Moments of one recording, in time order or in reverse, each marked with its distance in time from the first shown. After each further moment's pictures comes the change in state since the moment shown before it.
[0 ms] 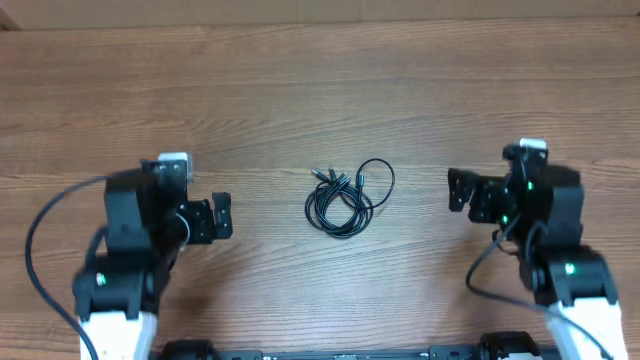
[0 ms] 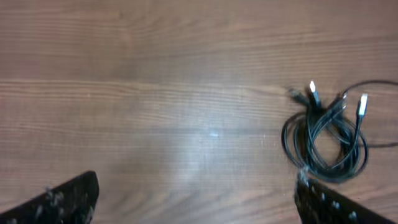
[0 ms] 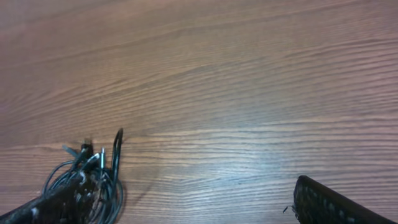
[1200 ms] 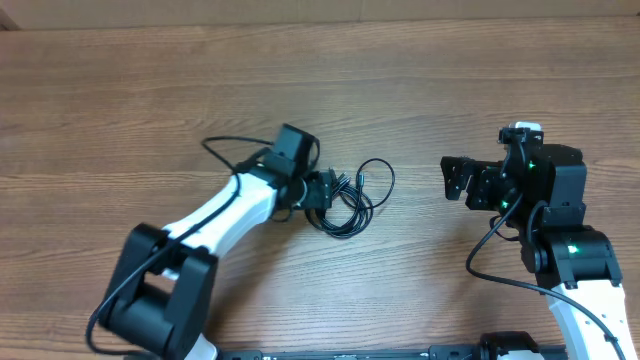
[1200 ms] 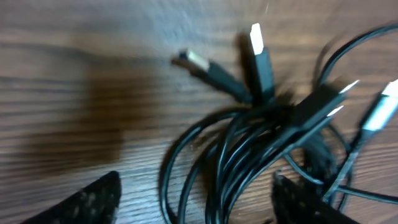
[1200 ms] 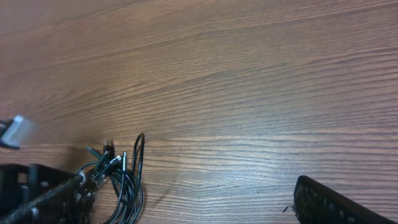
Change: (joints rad) left arm -0.497 0.819 0.063 0.458 0.027 -0.420; right arm 0.000 0.051 0.055 0.003 -0.068 0.002
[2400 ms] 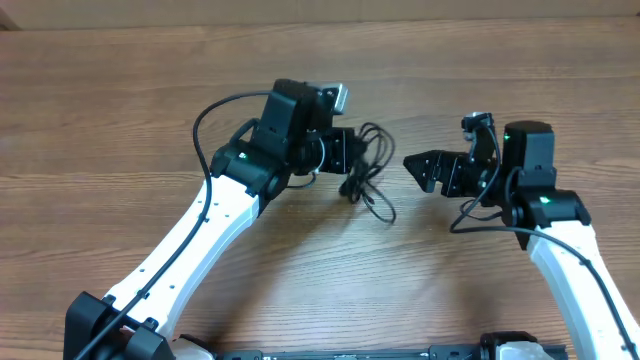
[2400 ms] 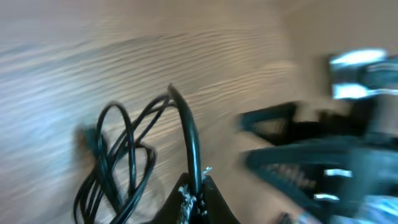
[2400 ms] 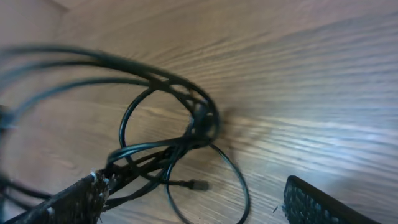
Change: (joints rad) left arm -0.029 -0.226 0.222 0.095 0.394 -0.016; right arm 0.000 0.293 0.000 0.149 -0.414 0.039
